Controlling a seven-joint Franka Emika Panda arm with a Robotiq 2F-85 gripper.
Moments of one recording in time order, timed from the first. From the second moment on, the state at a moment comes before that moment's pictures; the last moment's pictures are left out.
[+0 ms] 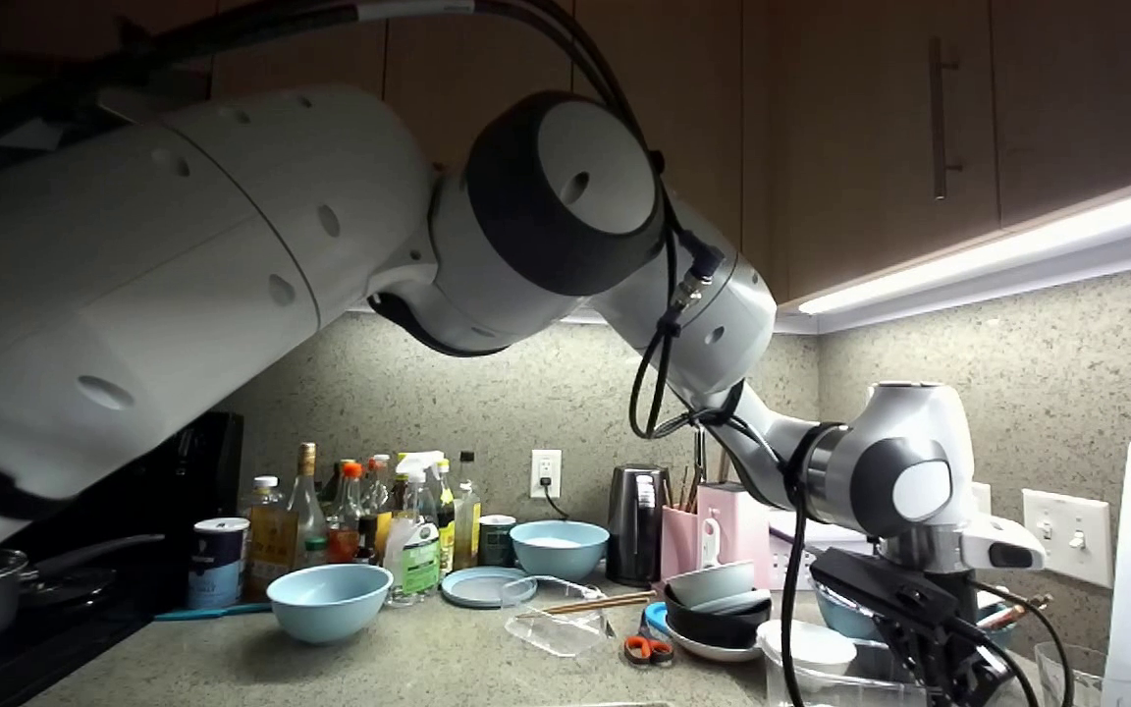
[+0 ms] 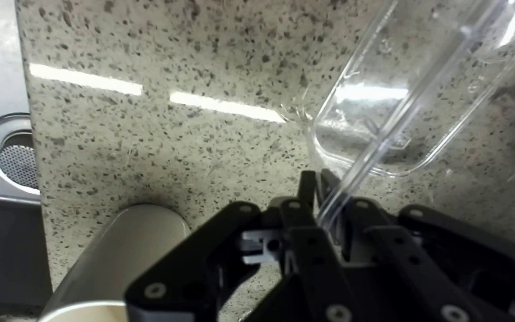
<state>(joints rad) -0.44 0.81 -0.25 -1.40 0.29 2.39 0.06</state>
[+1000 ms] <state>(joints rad) -0.24 0.39 -0.30 -1.89 -0.05 2.46 0.07</state>
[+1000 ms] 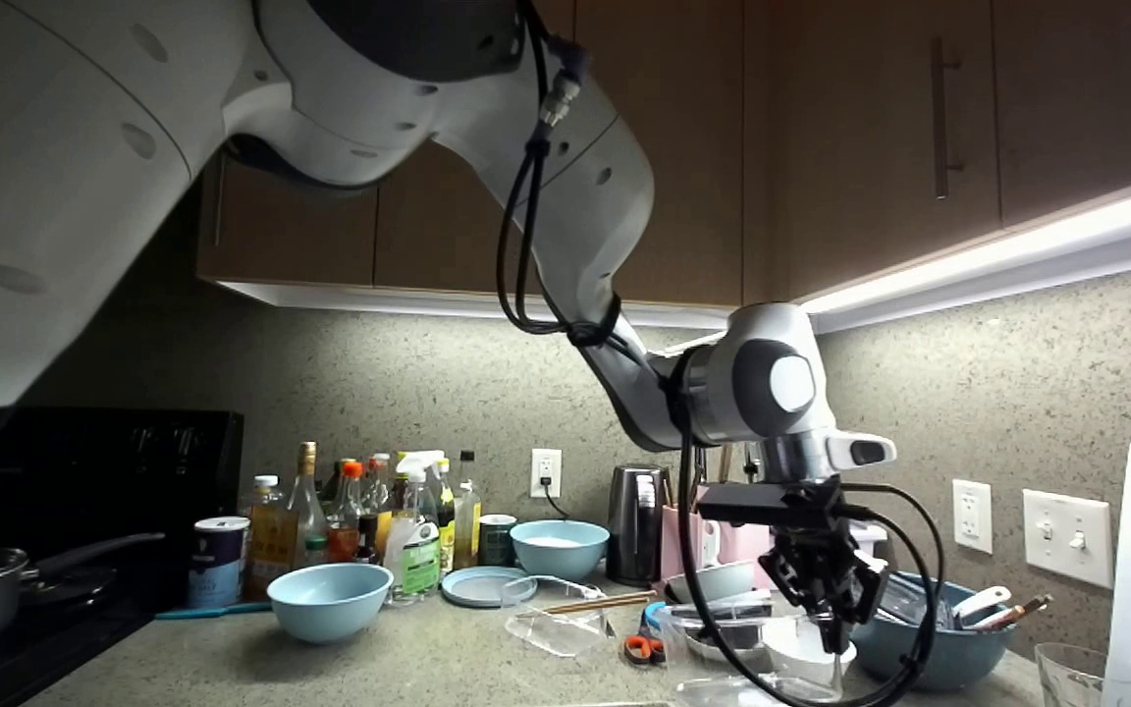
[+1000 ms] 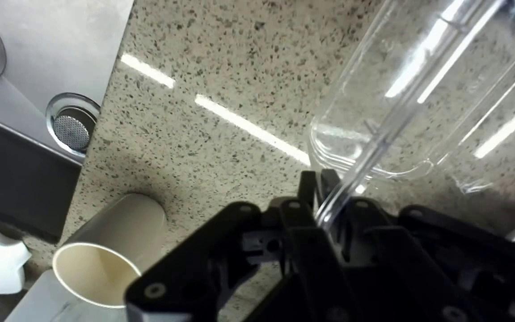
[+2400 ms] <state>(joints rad) 0.07 0.28 -0.11 -2.18 -0.41 2.57 0.14</state>
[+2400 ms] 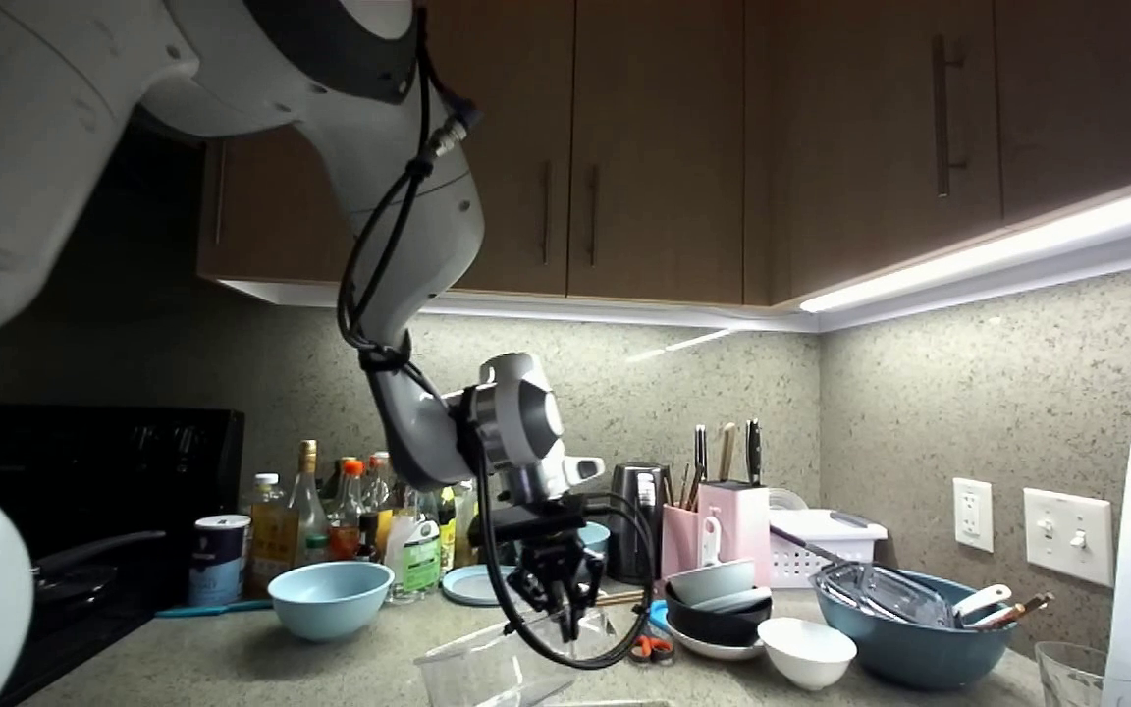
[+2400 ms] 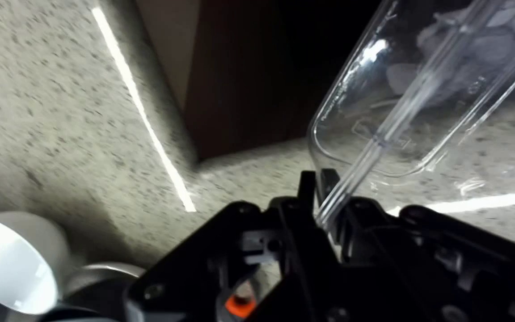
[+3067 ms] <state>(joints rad) 0.15 0.45 0.04 -1.94 -0.40 2.56 -0.17</state>
